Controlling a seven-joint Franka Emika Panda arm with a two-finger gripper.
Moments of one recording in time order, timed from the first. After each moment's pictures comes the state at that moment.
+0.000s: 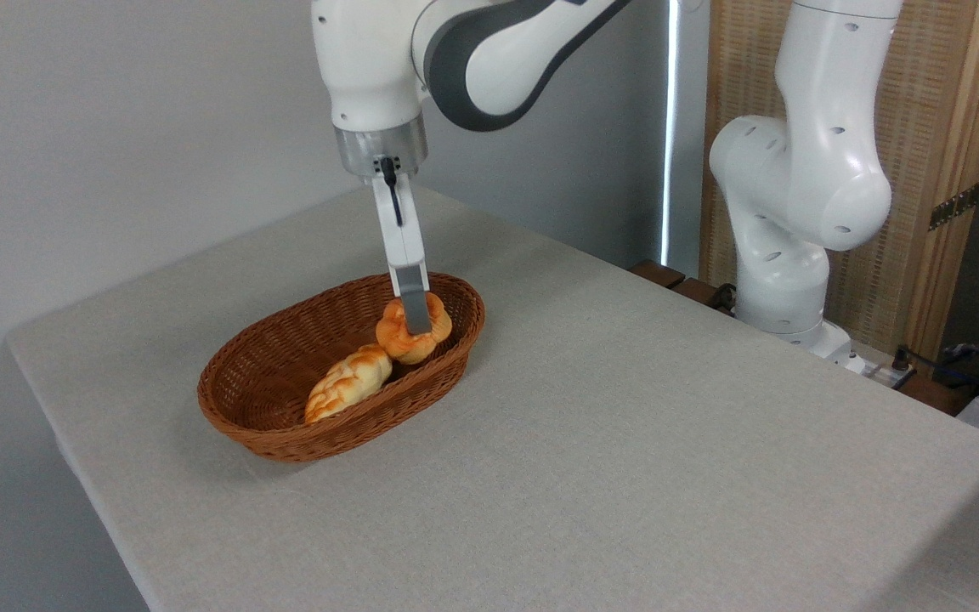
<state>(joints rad) -0.32 -0.23 -0.06 -2.23 -0.07 2.02 0.92</state>
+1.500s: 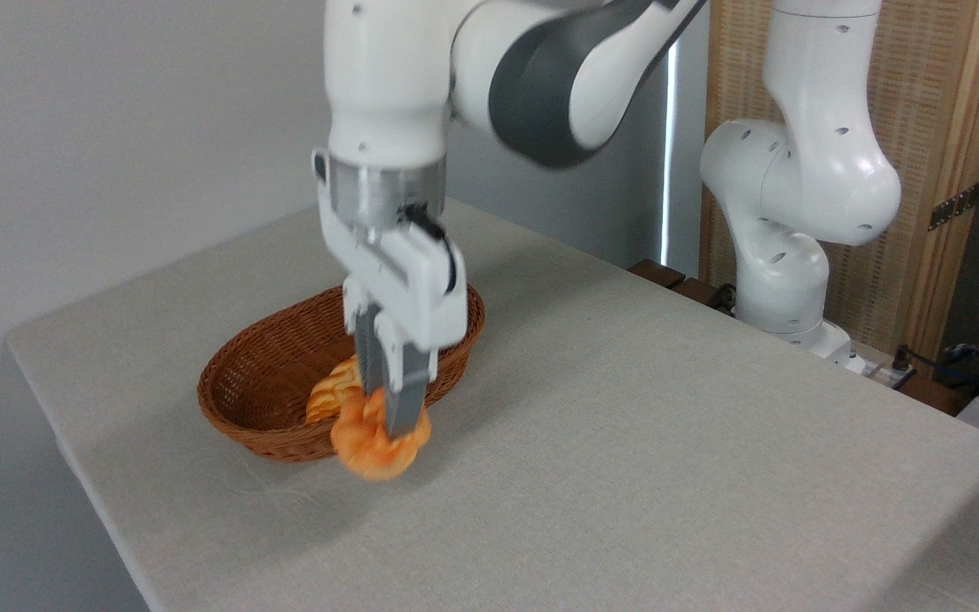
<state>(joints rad) -0.11 -0.08 0.09 -2.05 -0.07 2.15 0.93</state>
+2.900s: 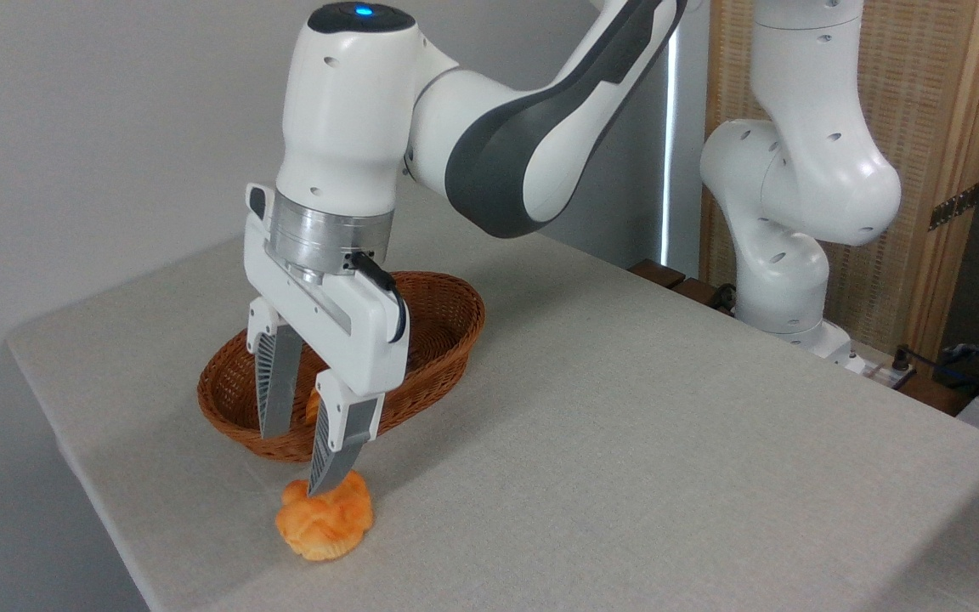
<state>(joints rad) -0.11 0.04 0.08 -1.97 -0.20 2.35 0.85</state>
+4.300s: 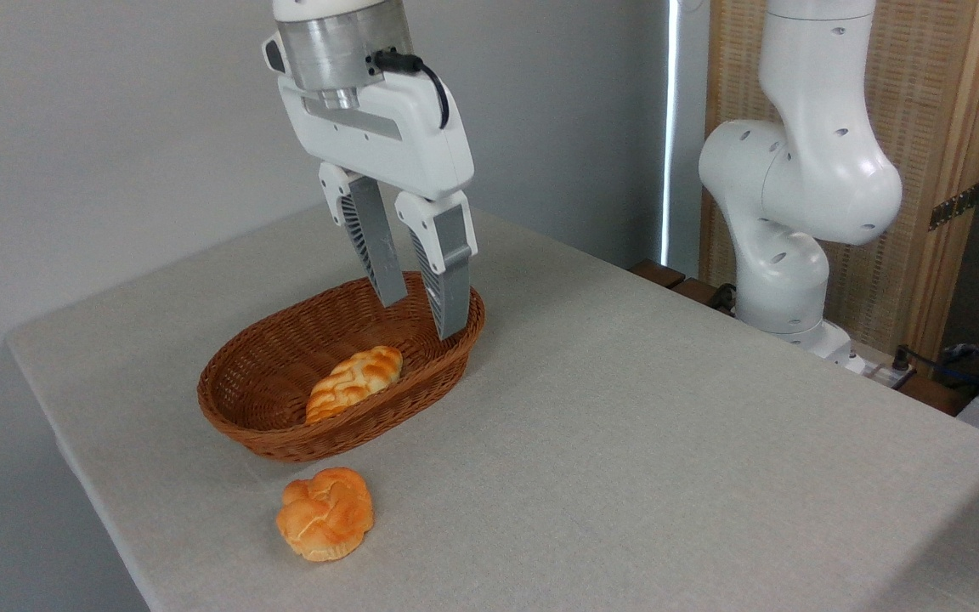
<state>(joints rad) -0.08 -0.06 0.02 -1.69 0.05 1.61 0.71</state>
